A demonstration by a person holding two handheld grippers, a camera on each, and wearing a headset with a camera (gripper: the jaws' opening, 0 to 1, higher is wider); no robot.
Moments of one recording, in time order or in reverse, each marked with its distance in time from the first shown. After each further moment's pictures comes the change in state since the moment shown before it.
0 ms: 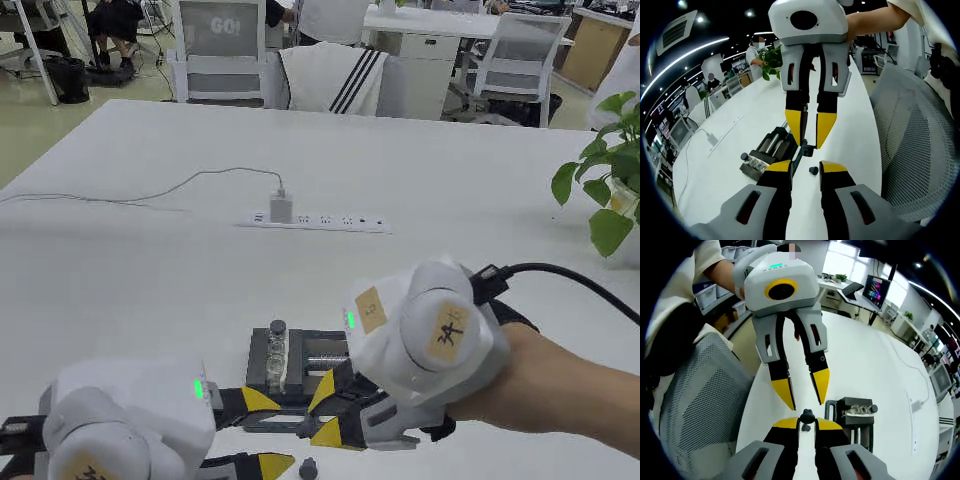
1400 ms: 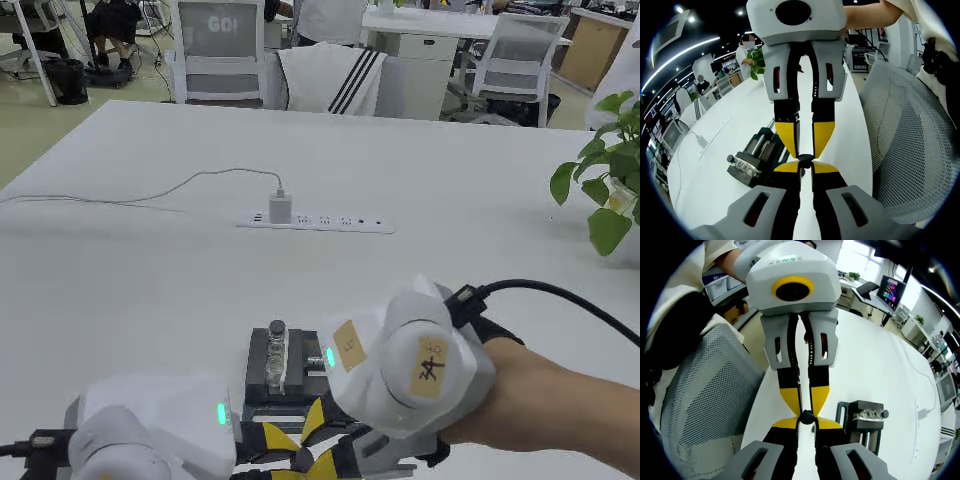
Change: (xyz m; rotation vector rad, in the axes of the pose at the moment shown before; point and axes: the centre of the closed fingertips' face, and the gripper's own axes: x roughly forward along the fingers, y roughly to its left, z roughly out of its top) left arm 0.006 -0.022 -0.003 0.006 0.010 -0.076; right arm 0.006 0.018 -0.001 -0.059 0.031 0.065
